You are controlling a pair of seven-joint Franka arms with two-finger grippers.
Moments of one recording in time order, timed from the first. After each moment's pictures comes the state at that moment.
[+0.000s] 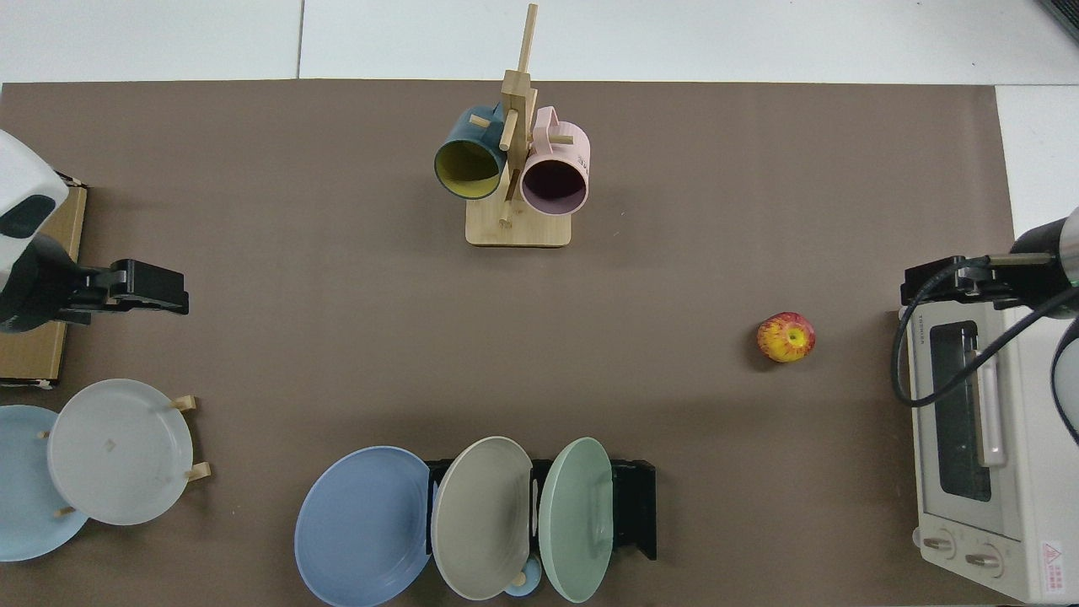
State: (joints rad) left arm 0.00 -0.04 -0.05 -1.63 -0.05 1.58 -0.10; right arm 0.12 -0.04 -0.12 -1.70 -0.01 1.66 0.07
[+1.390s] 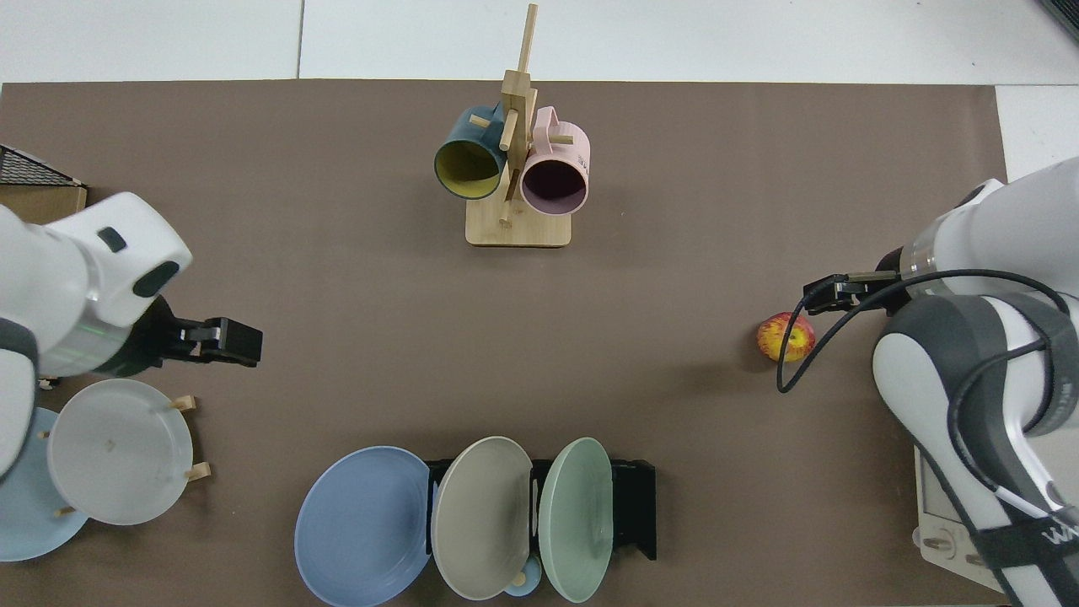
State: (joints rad) left arm -0.09 -0.11 -0.08 -1.81 -0.03 1.60 -0.11; right arm 0.18 0.03 -0.12 -1.92 -0.01 1.90 0.10
